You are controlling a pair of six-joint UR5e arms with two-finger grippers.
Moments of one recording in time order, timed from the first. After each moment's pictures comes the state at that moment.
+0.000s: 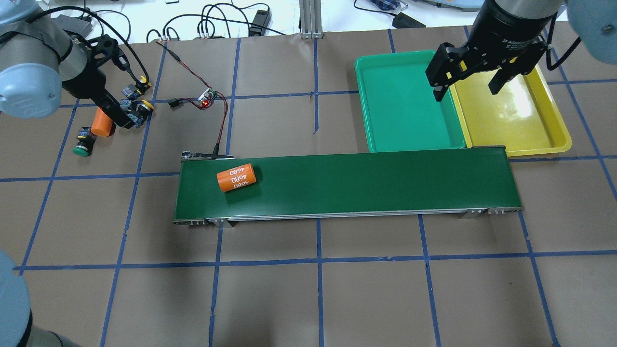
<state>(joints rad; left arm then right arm) -1.21 -1.94 -1.57 -1.13 1.55 1.16 1.54 -1.55 1.50 -1.54 -1.54 -0.14</state>
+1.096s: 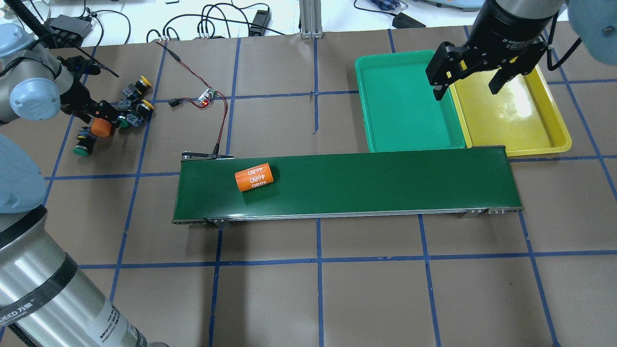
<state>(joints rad) -1.08 -2.28 -1.38 -1.02 1.55 0.69 1.54 -1.56 1.50 -1.54 -1.54 -0.13</state>
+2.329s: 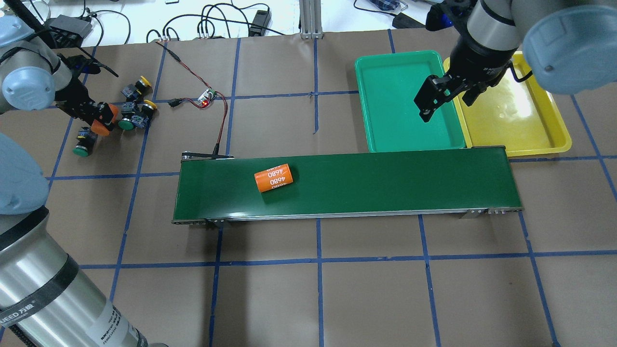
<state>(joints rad) -1.10 -2.26 -1.33 -1.18 1.59 0.69 1.53 -1.51 1.64 -1.71 -1.50 -0.49</state>
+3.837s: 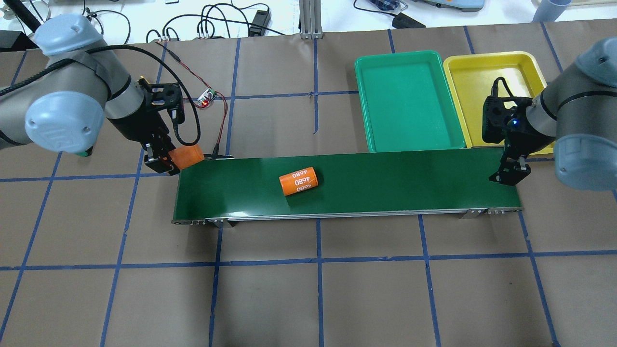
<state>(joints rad) -1.44 -1.71 -1.84 -1.30 1.50 1.46 1.23 -1.52 2.05 -2.12 -1.48 -1.72</state>
